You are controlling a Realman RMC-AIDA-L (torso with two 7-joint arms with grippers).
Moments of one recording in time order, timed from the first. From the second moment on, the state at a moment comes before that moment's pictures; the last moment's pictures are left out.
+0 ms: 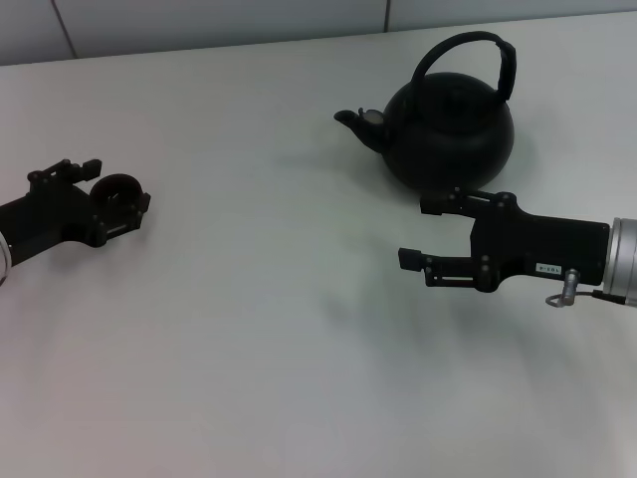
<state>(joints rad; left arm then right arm) -0.46 -2.05 1.09 0.52 1.55 0.88 -1.03 0.46 2.08 -0.51 -0.47 -2.04 -1.53 1.00</state>
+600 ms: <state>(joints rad) -0.47 -2.06 1.08 0.52 1.59 0.87 -1.05 0.46 2.08 -0.52 -0.47 -2.04 -1.53 1.00</state>
